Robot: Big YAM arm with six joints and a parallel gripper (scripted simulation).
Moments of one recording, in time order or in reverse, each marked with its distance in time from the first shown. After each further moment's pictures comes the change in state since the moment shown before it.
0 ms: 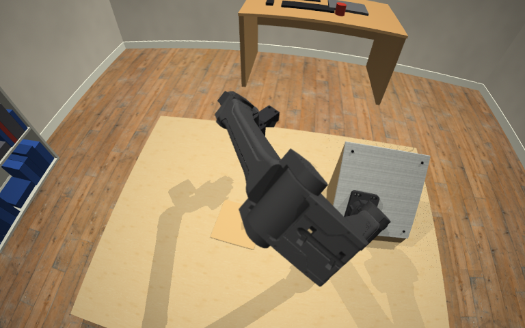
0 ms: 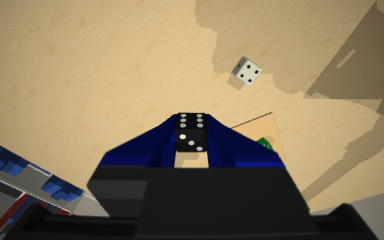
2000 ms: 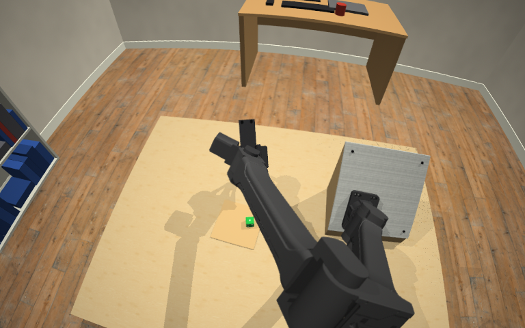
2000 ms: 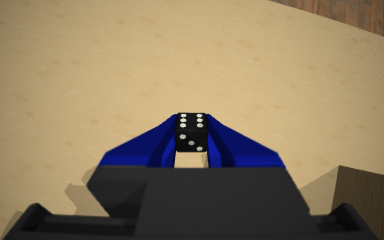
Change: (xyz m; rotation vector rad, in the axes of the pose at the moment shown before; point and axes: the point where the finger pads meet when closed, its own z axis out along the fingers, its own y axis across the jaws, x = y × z) arm -0.008 -0.003 0.006 -0.215 -0.656 -0.827
